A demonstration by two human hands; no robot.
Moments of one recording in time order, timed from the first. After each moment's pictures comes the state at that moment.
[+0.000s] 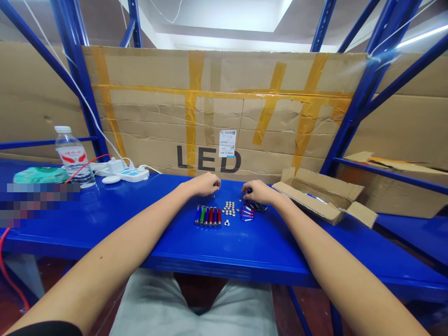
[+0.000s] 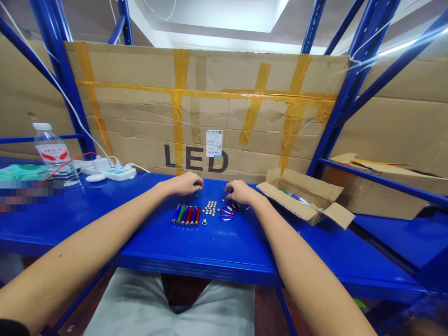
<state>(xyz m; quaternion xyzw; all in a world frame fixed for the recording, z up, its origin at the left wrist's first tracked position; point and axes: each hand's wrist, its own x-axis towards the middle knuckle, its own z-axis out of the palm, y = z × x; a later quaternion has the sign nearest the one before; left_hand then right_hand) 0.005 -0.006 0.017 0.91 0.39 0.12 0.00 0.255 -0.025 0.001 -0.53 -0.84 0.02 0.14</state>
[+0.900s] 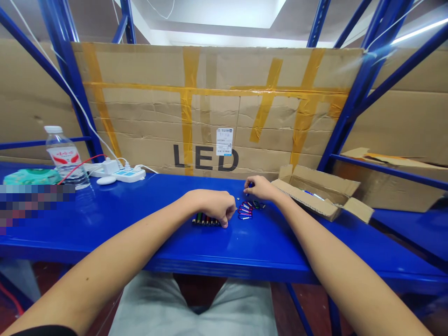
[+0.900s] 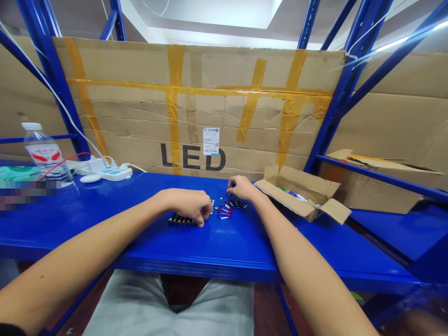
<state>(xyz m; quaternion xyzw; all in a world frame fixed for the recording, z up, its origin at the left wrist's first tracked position) 0.044 -0.087 0.035 0.95 0.28 -0.10 0.08 0.264 -0.023 -0.002 -0.58 -0.79 0.01 0.21</state>
